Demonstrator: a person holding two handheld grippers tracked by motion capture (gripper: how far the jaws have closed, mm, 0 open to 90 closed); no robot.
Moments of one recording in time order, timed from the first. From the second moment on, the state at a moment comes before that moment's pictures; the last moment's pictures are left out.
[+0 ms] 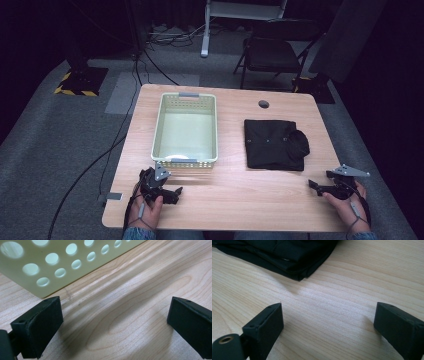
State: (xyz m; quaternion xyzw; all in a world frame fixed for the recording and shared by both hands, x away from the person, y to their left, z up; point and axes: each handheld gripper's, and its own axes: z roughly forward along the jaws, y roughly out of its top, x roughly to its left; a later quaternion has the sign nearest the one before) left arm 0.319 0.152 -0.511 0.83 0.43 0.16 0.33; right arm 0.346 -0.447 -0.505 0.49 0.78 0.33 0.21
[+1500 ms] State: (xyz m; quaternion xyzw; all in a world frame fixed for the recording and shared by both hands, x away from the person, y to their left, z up) left arm 0.319 0.152 -0.511 0.83 0.43 0.16 0.33; right arm 0.354 -0.428 -0.453 0.47 0.77 0.36 0.23
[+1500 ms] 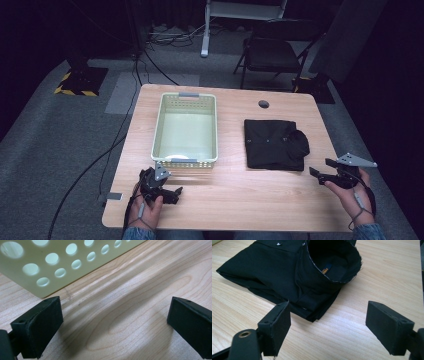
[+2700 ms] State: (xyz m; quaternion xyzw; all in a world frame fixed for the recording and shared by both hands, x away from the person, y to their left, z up) left arm 0.319 0.151 -0.511 0.83 0.43 0.16 0.33; right arm 0.380 -0.406 -0.421 0.45 0.78 0.37 0.24
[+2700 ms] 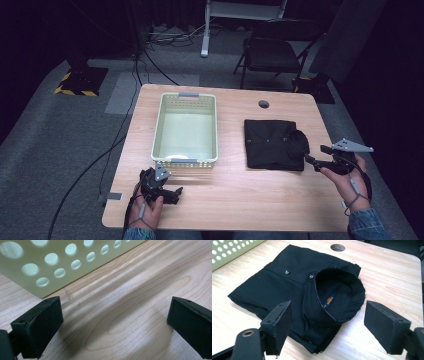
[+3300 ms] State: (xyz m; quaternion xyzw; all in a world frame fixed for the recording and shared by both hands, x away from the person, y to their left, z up) left arm 0.318 0.151 -0.511 0.83 0.43 0.16 0.33; right arm 0.397 -0.389 -0.410 0.43 0.78 0.38 0.24
